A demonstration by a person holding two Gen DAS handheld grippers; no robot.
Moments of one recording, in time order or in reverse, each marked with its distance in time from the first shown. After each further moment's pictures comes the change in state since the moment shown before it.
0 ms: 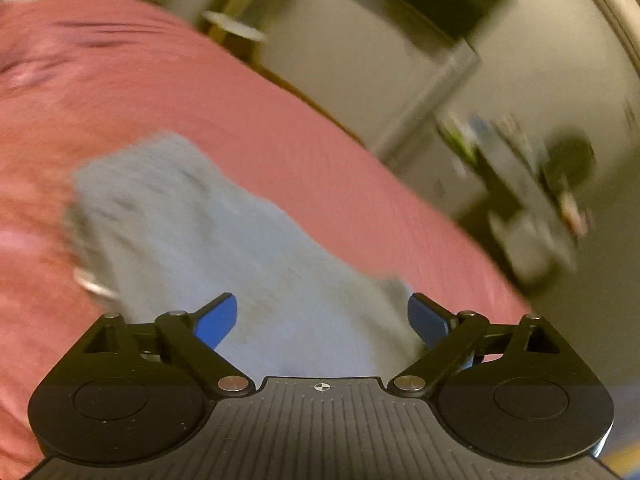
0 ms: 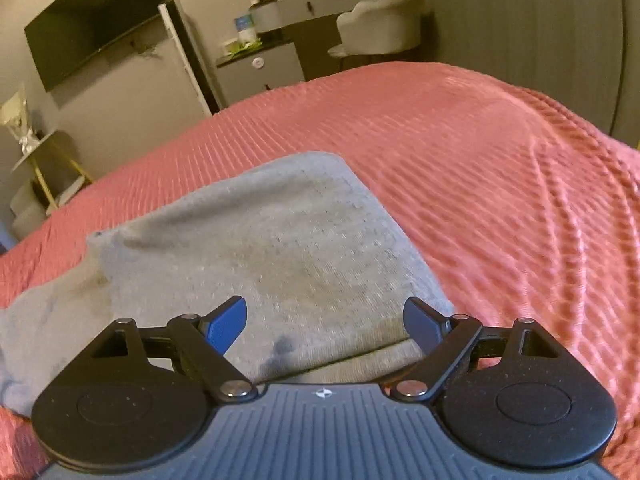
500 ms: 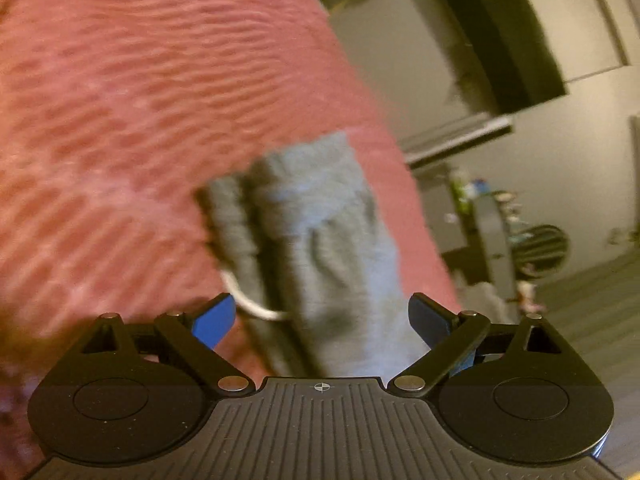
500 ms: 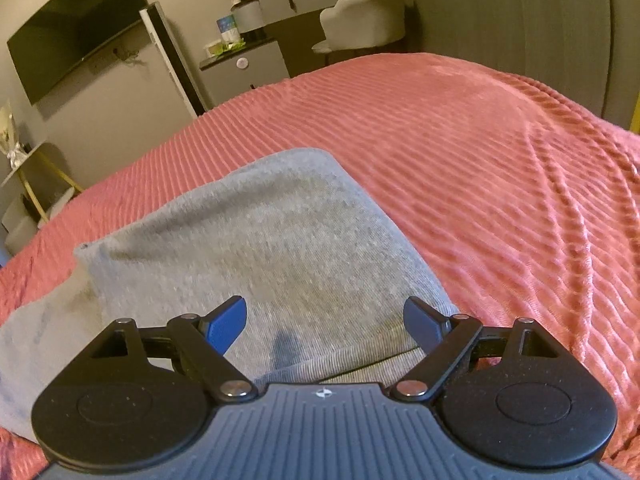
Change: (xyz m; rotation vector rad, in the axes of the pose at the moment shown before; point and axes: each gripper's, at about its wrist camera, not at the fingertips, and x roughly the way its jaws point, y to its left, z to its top) left arm 0.025 0.166 0.016 -0.332 0.093 -0.212; right arm 0.009 0.006 -0.006 0.030 0.013 -0.027
